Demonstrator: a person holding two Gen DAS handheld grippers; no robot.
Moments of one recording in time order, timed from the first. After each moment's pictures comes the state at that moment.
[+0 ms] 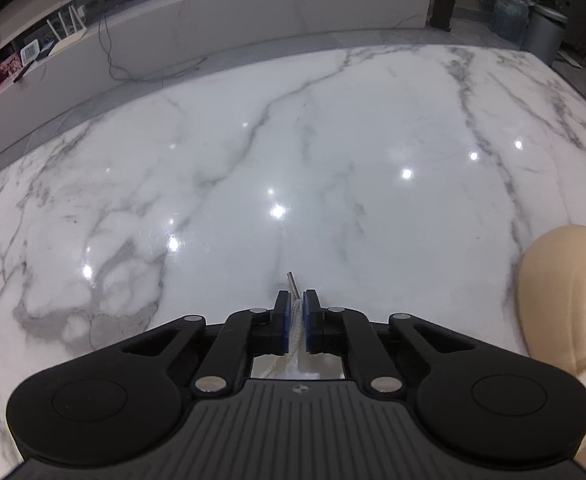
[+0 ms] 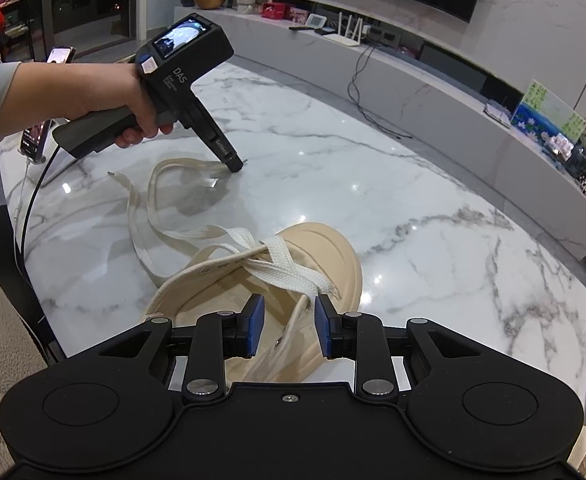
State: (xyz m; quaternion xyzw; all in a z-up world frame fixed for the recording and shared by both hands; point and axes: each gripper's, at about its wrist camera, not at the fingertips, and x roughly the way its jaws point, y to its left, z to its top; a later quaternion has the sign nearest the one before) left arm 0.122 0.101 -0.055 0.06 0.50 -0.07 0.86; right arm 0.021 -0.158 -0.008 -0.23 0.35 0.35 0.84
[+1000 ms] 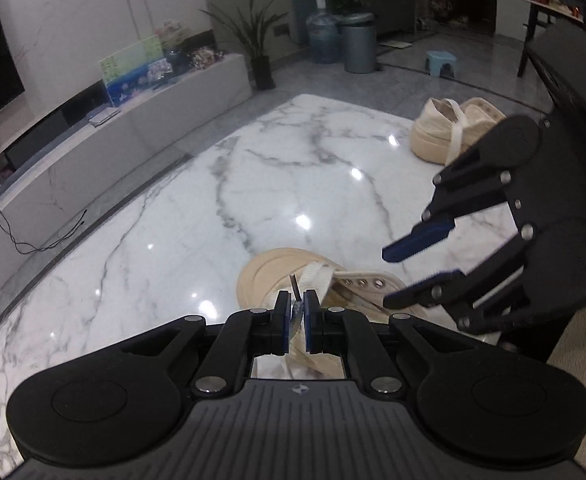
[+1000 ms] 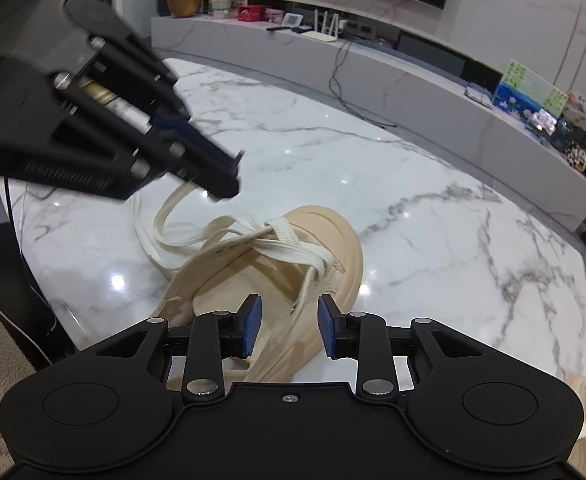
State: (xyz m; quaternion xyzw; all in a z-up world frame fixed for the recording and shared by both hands) left arm -0.010 -0.035 0.041 0.20 0.37 -0.28 0.86; right arm 0.002 -0.173 -0.006 -0.18 0.37 0.32 0.85
